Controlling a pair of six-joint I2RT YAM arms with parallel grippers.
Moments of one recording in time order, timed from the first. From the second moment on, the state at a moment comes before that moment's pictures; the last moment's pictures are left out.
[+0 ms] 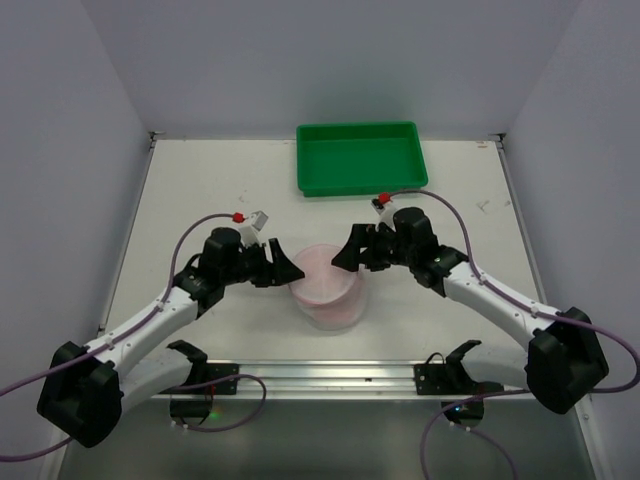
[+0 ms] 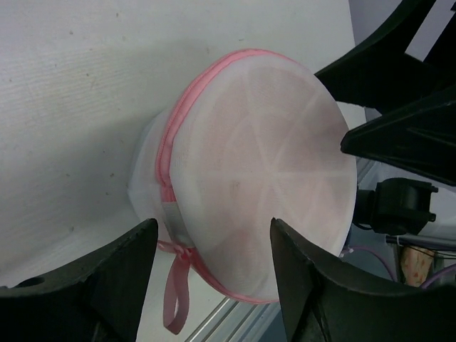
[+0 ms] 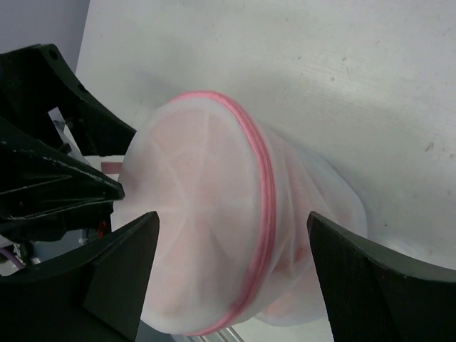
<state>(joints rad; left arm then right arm) -0.49 1.02 0.53 -0.07 0.45 -0.68 0.59 1.19 0.71 -0.09 -0.35 0.62</state>
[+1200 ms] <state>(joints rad) -0.66 0.90 0.47 -0.13 0.16 -0.85 0.50 0.99 0.91 -0.30 -0.37 0.36</state>
